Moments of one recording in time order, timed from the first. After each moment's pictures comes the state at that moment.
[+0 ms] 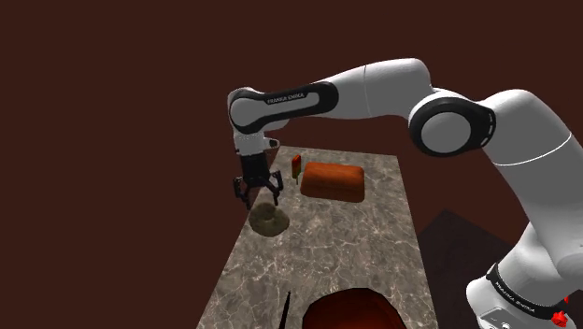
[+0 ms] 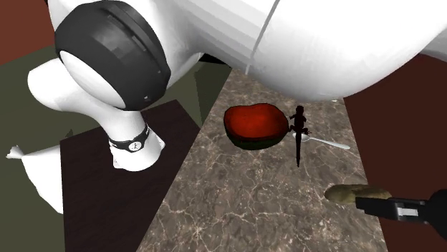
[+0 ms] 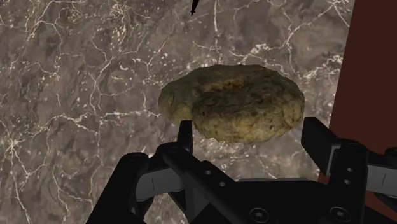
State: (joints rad) arm 0.27 0.84 0.29 -1.08 0.19 1.54 1.11
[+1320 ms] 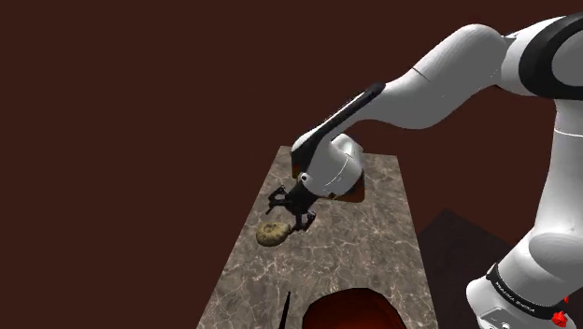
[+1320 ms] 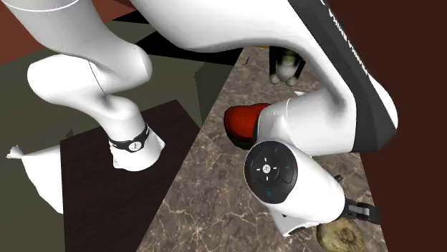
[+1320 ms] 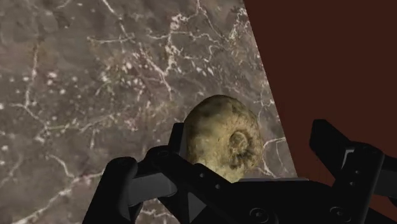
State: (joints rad) arm -0.11 0.39 0.68 -2.22 1.37 2.91 0.23
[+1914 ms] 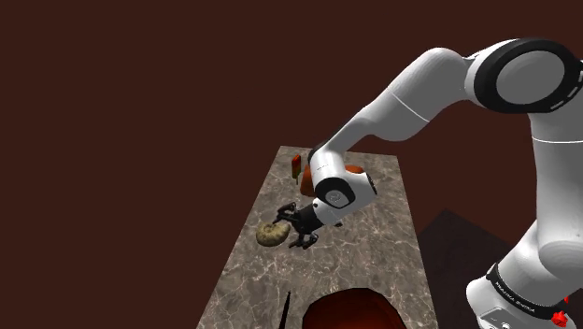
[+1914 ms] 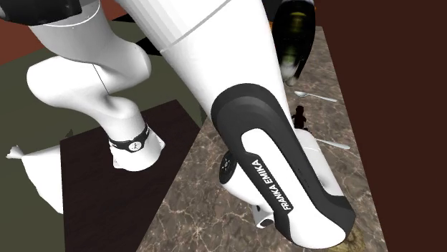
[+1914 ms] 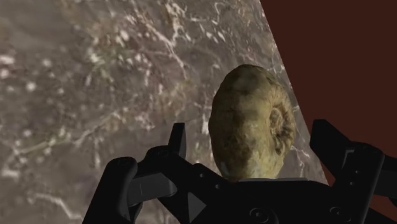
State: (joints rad) arm 0.05 0.52 0.48 -2.13 2.58 2.86 -0.94
